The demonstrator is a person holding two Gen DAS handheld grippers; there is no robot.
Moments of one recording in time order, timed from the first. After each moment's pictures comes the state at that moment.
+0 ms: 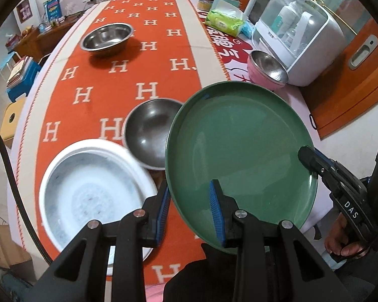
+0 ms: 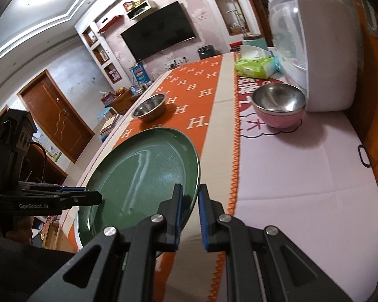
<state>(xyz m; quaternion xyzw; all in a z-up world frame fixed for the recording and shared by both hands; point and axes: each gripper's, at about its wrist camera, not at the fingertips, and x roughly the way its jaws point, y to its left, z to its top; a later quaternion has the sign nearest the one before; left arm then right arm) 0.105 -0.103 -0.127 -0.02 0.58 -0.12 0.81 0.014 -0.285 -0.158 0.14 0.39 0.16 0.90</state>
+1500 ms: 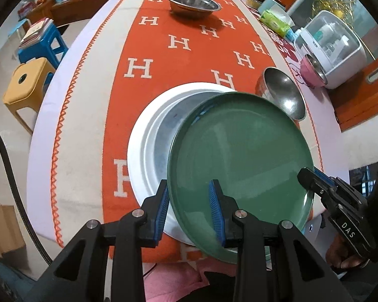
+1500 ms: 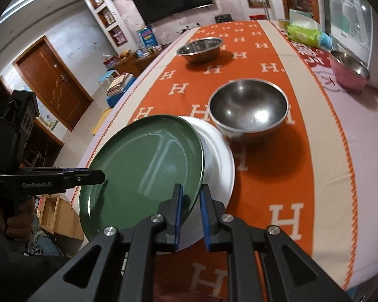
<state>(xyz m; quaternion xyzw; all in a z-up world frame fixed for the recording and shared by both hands) 0.078 0.113 -0.198 -0.07 0.60 -0.12 0.79 -0.022 -0.074 -0.205 0.10 0.47 0.16 0.86</state>
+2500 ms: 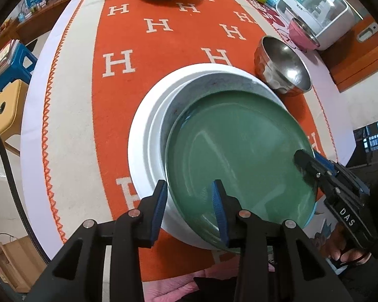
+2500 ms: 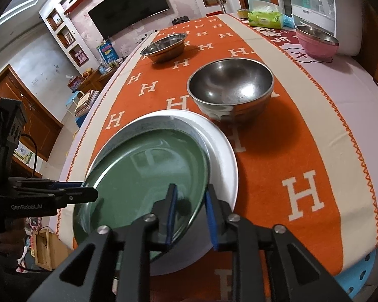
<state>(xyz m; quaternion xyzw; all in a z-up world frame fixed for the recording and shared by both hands) 0.112 0.110 -0.227 0.00 0.63 -0.19 0.75 -0.027 -0.048 -0.228 0.14 0.47 0.04 0.87</state>
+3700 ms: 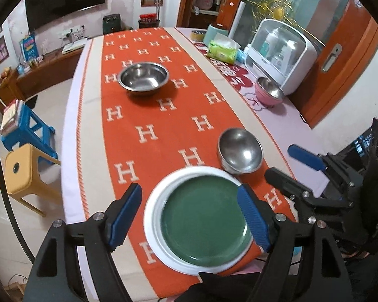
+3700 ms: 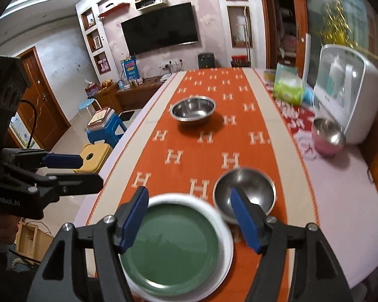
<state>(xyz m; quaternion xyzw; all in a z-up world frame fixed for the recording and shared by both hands) 0.143 0.098 -0.062 0.03 0.51 -0.23 0.83 0.021 -0.036 -0.094 0.05 0.38 0.08 0.92</state>
